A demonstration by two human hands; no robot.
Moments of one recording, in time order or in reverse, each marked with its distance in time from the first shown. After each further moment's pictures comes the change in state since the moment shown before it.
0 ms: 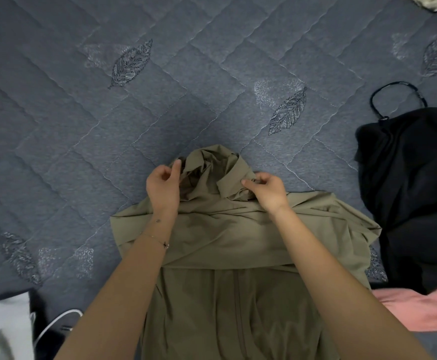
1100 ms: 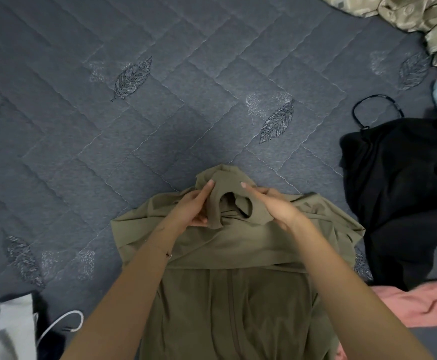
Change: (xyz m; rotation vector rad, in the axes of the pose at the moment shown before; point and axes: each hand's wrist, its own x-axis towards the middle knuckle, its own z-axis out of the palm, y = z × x) left_hand -0.036 0.018 0.008 0.194 -0.695 -0.450; right_hand -0.030 -0.013 -0.042 -0.016 -0.304 0.121
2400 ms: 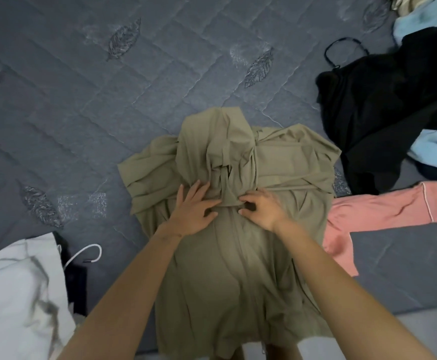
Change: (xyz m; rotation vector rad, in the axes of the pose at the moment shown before) left_hand -0.084 -0.161 0.014 1.370 -0.010 0.568; right_hand -0.114 0.152 0.054 -0.913 0.113 -0.198
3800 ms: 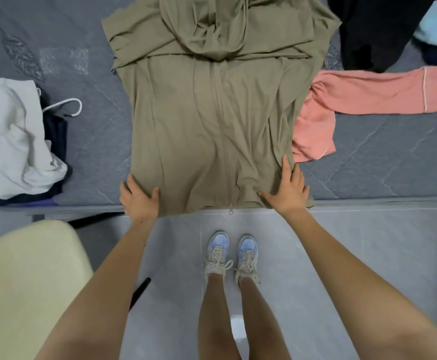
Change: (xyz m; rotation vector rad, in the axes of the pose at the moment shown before) left_hand -0.240 0.074 0.241 -0.590 0.467 -0.981; right_hand -0.214 0.159 0.184 0.072 0.189 0.285
